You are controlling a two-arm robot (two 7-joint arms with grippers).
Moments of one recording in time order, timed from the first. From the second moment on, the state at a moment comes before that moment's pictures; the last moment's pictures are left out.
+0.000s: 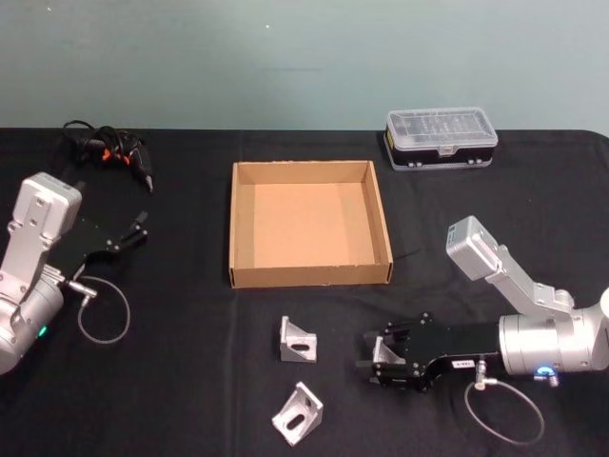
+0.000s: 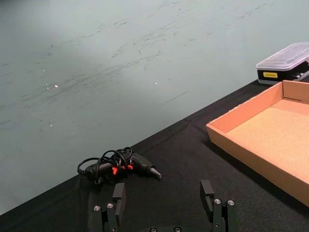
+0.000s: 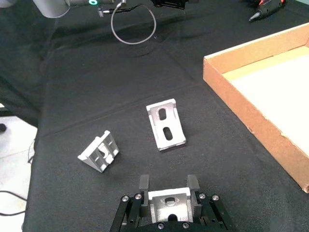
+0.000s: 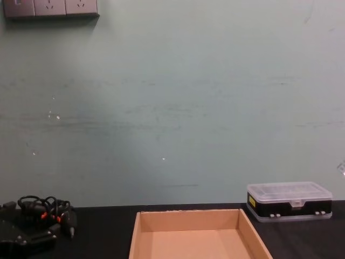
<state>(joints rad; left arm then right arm) -0.20 0.60 0.45 -1.41 -0.25 -0.12 0.03 0.43 0.70 -0.72 -1.39 0.48 0.16 0.87</state>
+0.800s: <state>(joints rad) -0.20 0.60 0.45 -1.41 -0.25 -0.12 0.03 0.36 0.75 -0.54 -1.58 0.49 0.12 0.63</state>
